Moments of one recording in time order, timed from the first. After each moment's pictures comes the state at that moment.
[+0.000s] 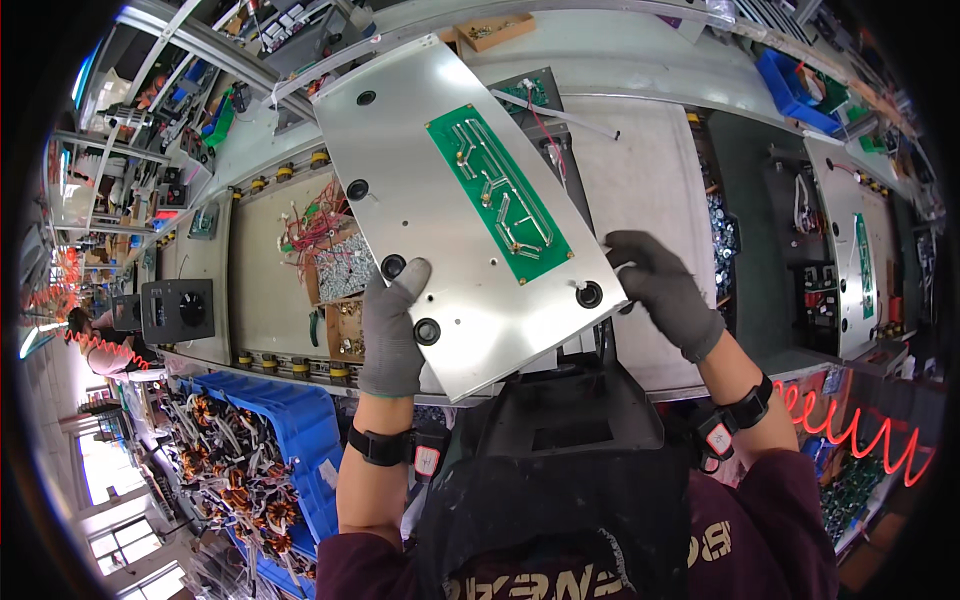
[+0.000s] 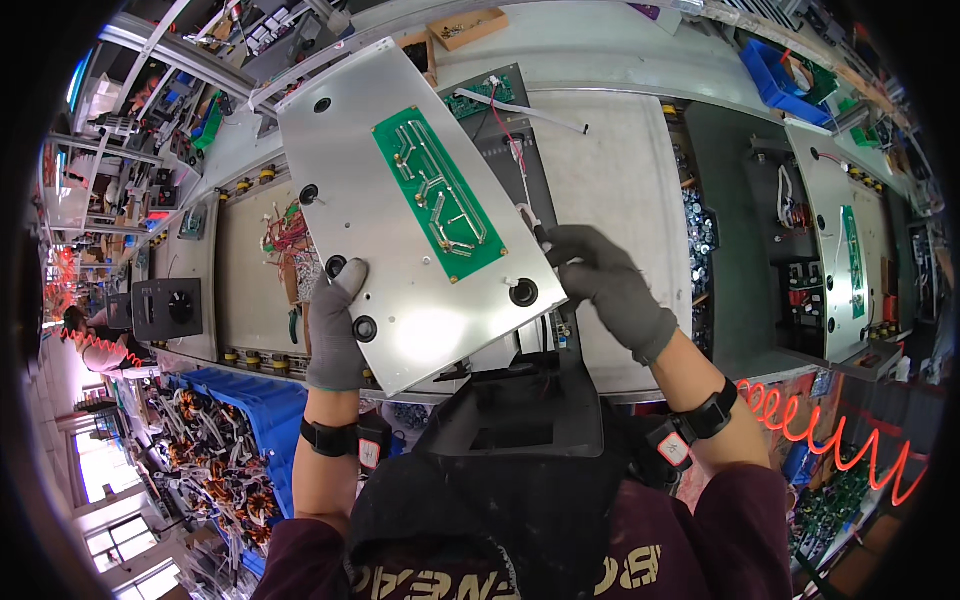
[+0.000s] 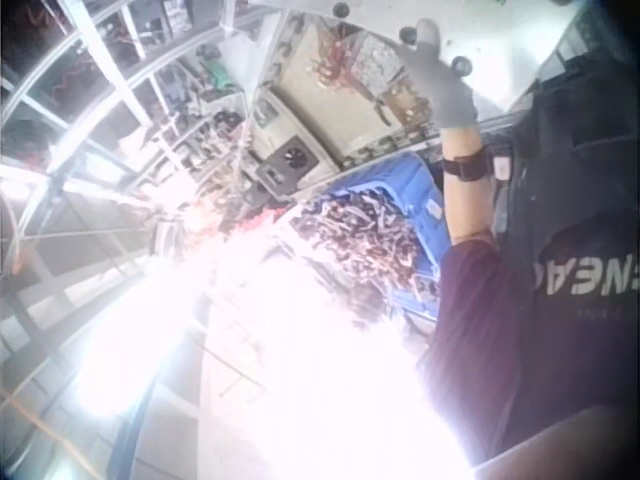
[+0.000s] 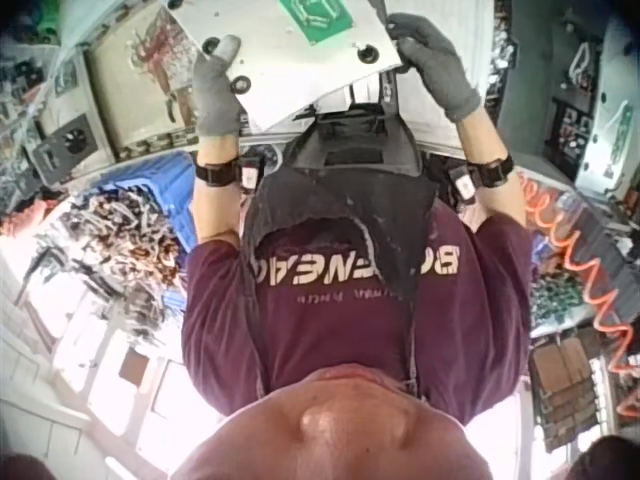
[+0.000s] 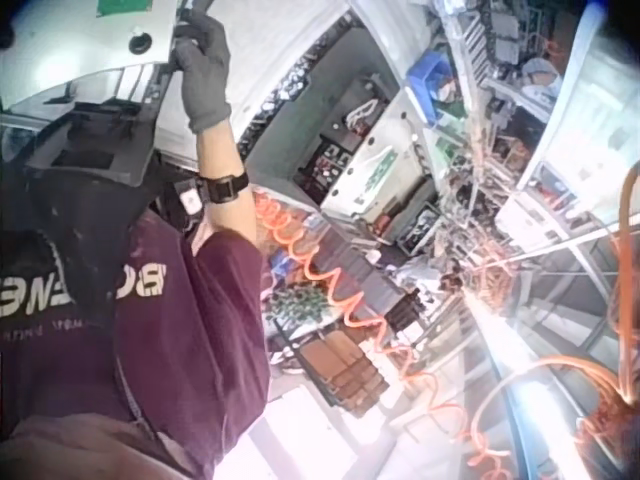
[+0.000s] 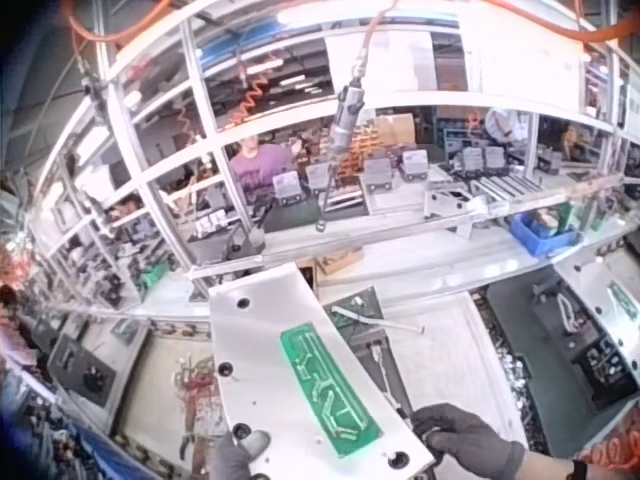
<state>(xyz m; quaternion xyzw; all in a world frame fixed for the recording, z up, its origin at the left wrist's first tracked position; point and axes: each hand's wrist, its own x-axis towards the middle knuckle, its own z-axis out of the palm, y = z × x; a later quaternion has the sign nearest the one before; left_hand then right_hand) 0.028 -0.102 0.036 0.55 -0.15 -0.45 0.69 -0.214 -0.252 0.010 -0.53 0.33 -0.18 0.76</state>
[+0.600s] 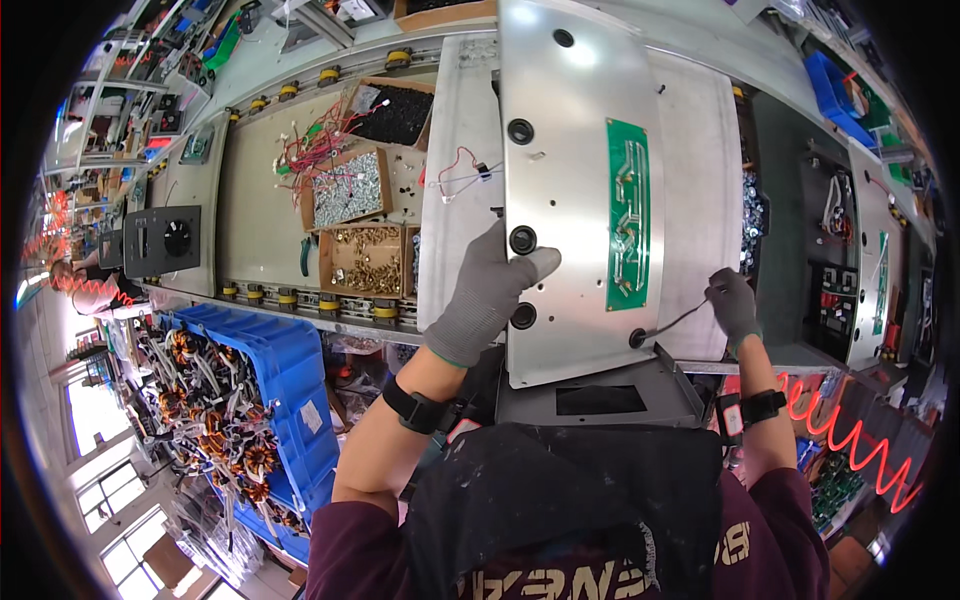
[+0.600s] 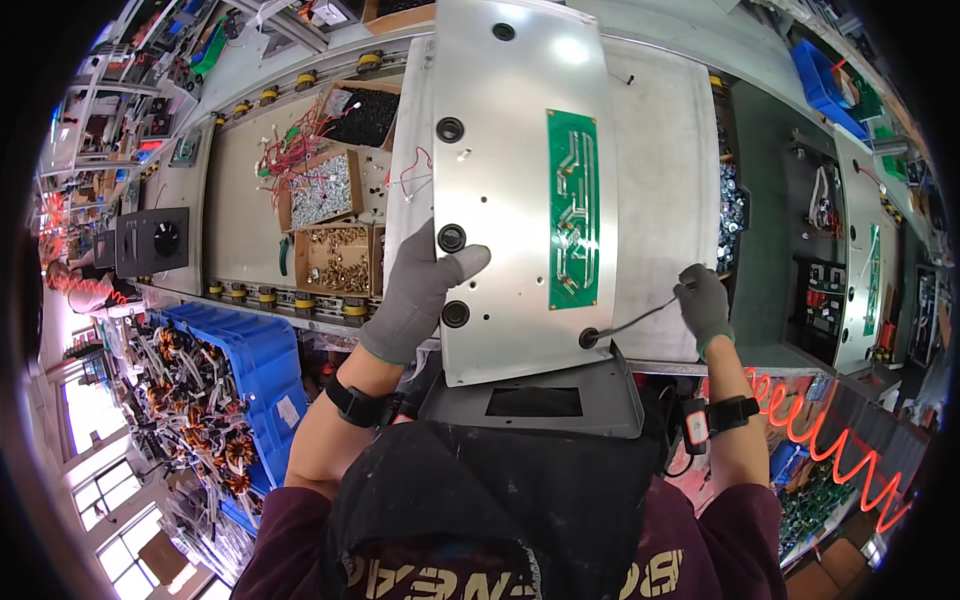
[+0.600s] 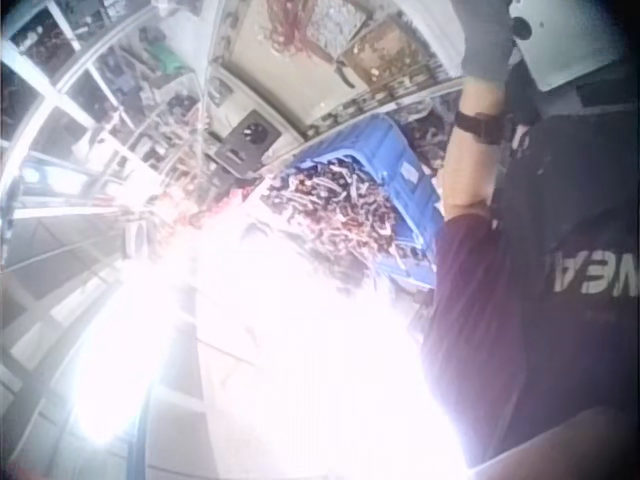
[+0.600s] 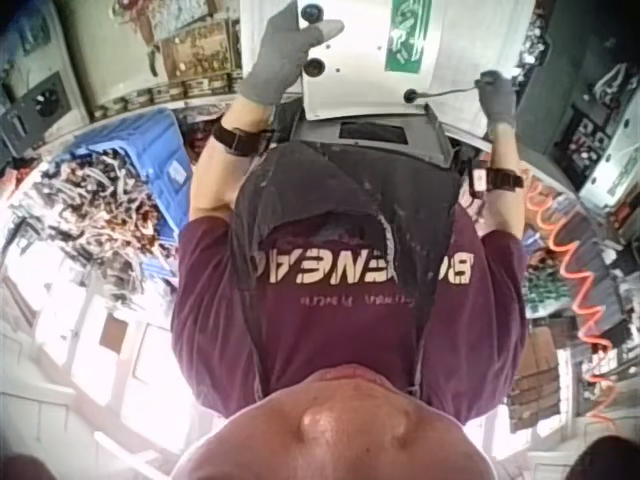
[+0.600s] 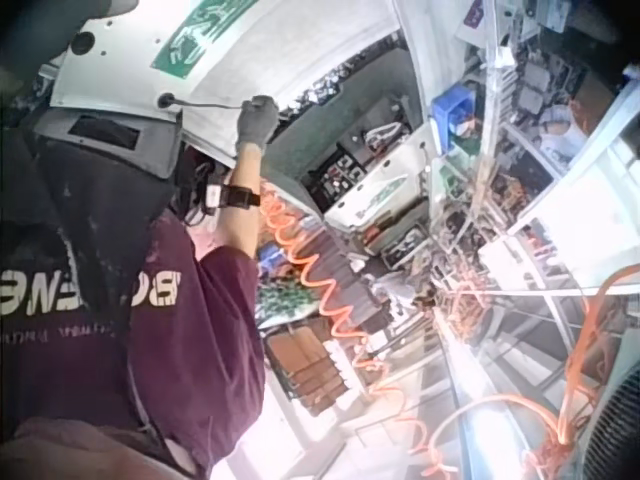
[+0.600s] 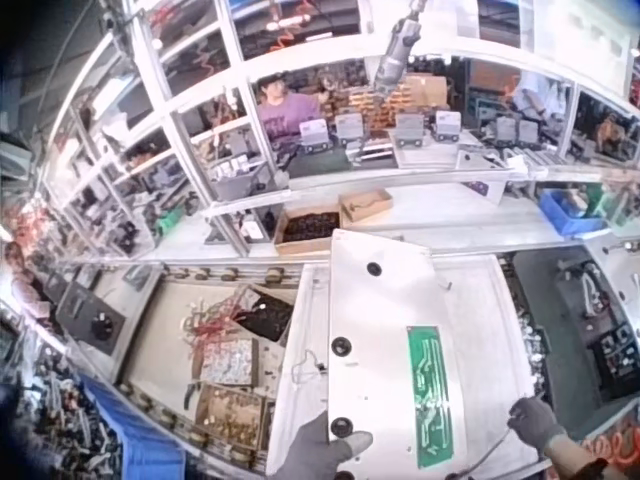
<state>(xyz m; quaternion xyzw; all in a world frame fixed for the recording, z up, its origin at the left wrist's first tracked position) -0.013 -0.098 -0.003 0.62 -0.21 -0.53 0.54 -0.345 -0.259 -0.127 -0.72 0.59 -0.07 0.36</state>
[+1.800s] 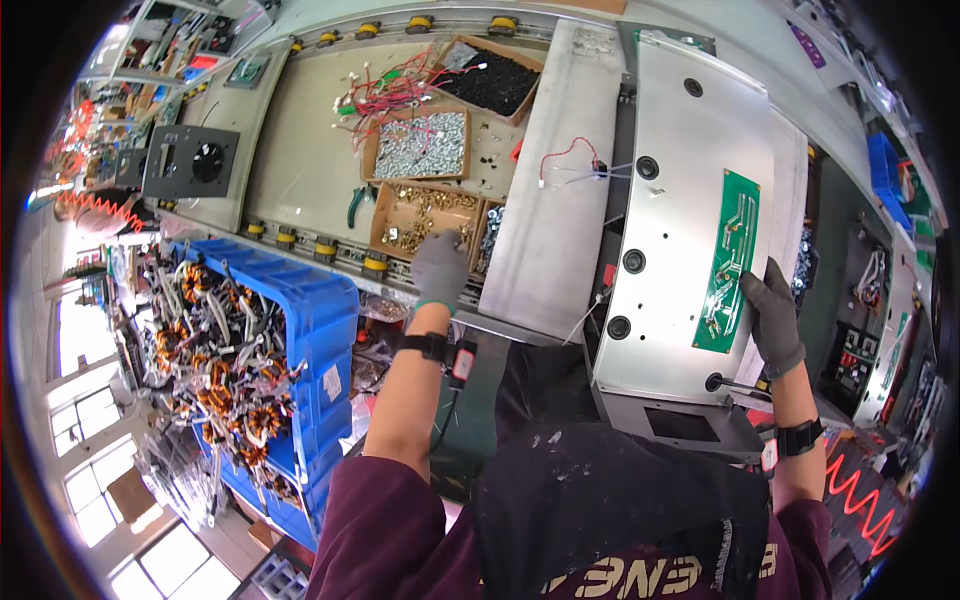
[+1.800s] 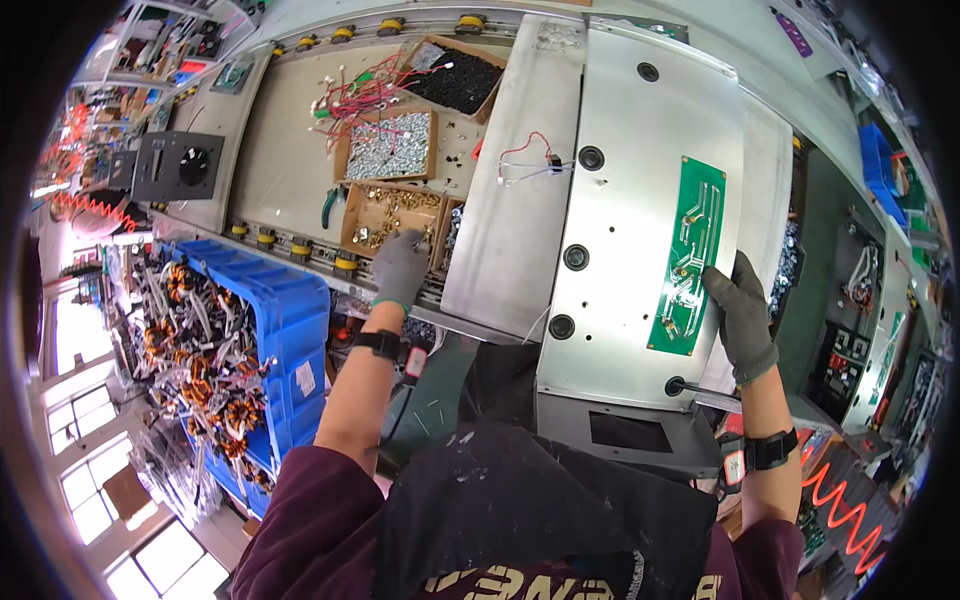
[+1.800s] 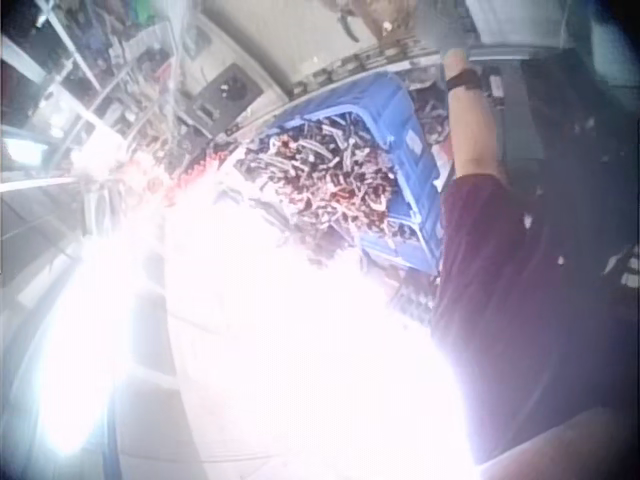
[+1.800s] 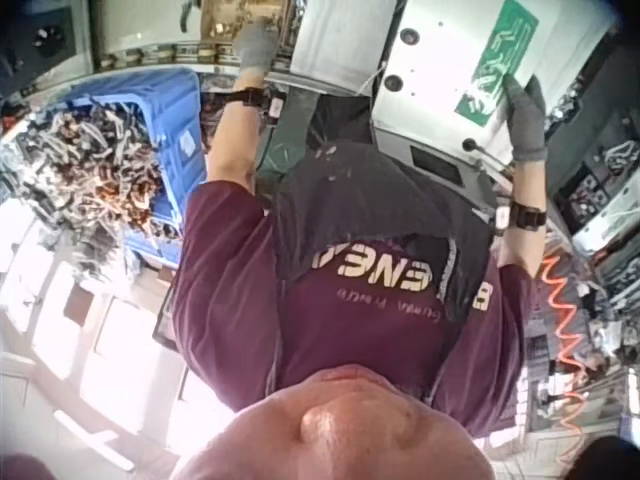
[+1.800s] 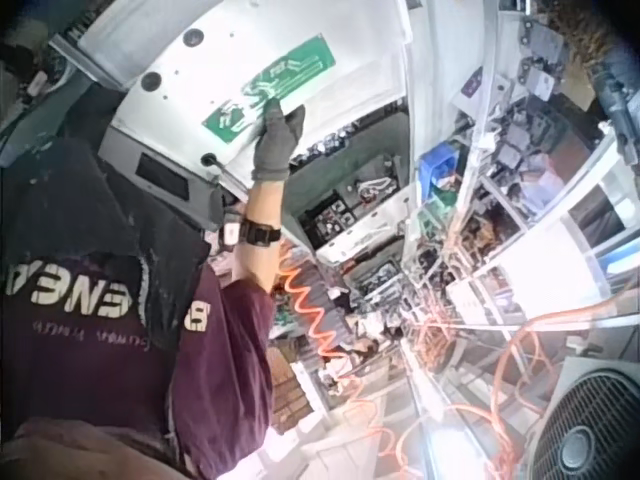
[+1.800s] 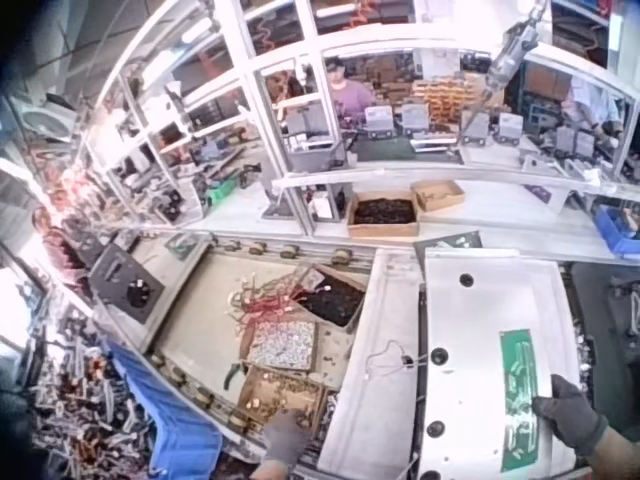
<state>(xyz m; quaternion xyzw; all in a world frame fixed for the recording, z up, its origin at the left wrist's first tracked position) 0.130 0.047 -0.169 0.95 -0.26 -0.14 0.05 -0.210 -0.226 -0.033 -0.53 0.41 -0.15 0.73</state>
